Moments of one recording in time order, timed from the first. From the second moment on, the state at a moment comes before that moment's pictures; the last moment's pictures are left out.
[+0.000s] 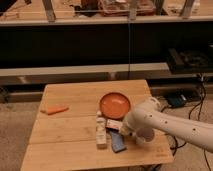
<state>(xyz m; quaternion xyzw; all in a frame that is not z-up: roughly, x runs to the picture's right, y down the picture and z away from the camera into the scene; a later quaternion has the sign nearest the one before) 0.097 0.212 0.780 0.08 -0.28 -0.93 0.24</state>
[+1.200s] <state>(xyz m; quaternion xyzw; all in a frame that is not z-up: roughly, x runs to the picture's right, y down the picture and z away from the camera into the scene) 0.099 0.215 0.782 0.08 -0.29 -0.93 0.22</state>
